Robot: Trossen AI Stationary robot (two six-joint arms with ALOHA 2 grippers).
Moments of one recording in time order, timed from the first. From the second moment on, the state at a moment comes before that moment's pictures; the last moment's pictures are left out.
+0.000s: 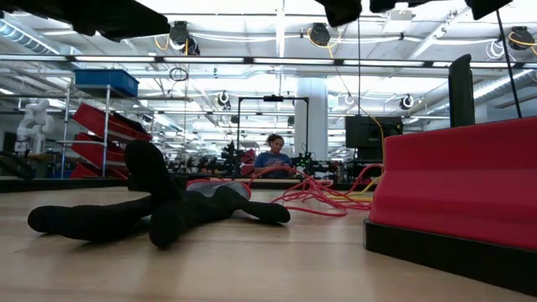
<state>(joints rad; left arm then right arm) -0.58 0.97 0.39 0.41 -0.81 0.17 0.38 1.54 0.78 0.61 0.14 -0.27</state>
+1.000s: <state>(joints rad) -0.45 0.97 0.39 0.56 -0.90 0.17 0.19 1.54 0.78 0.91 0.14 -0.57</state>
